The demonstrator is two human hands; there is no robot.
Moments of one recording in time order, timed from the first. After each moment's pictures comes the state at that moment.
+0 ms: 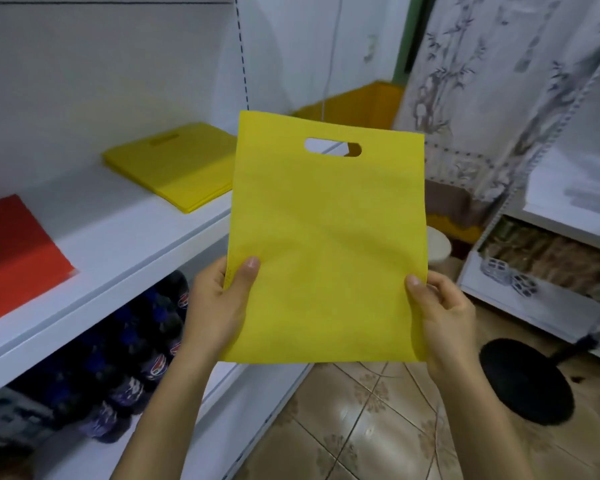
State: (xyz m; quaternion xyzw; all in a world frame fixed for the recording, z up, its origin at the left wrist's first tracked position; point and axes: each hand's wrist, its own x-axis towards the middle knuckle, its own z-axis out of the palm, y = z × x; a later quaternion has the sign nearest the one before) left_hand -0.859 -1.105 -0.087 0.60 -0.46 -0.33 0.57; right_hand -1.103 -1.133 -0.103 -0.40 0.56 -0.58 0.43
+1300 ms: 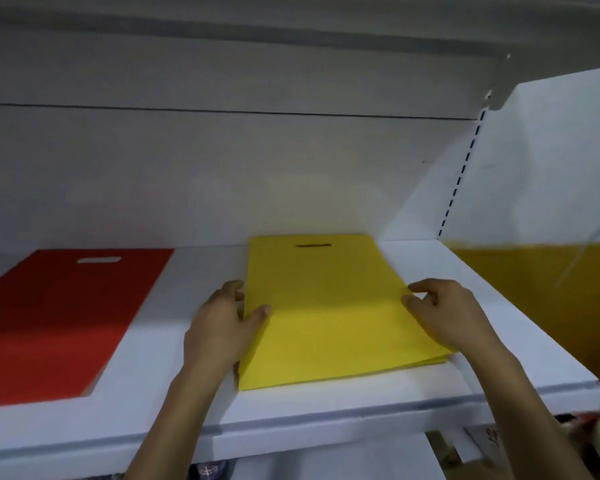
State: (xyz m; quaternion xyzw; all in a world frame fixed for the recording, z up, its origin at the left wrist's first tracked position) left_hand -0.708 -1.292 -0.075 0.90 -0.23 -0.01 0.38; right_hand -0.879 -1.553 -0.053 -0.88 0.35 -0.21 0.25
